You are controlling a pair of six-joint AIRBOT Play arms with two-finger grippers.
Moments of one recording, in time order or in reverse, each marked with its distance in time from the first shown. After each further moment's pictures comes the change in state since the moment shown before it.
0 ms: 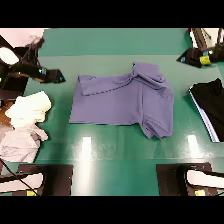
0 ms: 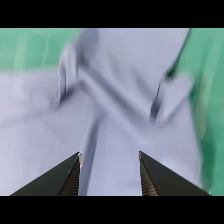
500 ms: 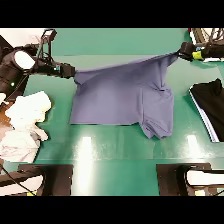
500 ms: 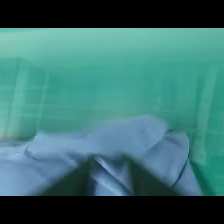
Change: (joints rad) left arm -0.176 0.025 -0.021 0.045 0.338 -0.013; right arm 0.056 -0.128 0.095 -0.010 -0.227 0.040
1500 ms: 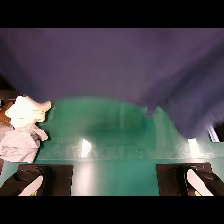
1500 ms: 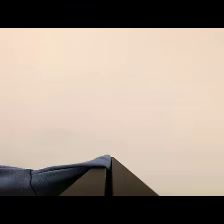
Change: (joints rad) left arm -0.004 0.483 0.793 -0.241 -0.369 0.002; right arm -0.119 0.614 0.495 -0.018 0.003 -0.051
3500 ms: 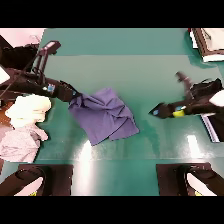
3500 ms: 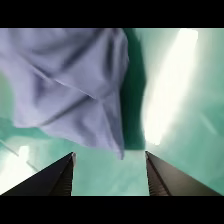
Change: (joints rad) left arm -0.096 -0.130 -0.916 0.039 -0.022 0.086; right arm 0.322 -0.058 -1.360 0.183 0.161 -0.060
